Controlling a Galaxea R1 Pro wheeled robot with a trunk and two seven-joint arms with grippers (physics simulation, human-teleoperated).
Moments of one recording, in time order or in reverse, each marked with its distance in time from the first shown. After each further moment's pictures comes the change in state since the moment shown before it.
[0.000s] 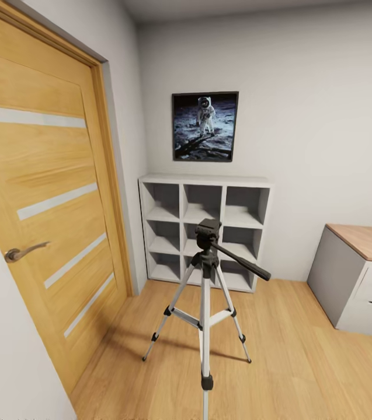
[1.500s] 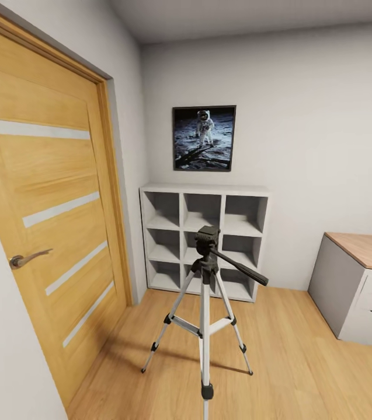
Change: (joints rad) left arm 0.000 -0.005 -0.001 0.000 -0.008 0.001 -0.002; right arm 0.000 -0.003 -0.003 0.000 0.000 -0.002 0.001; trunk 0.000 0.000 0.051
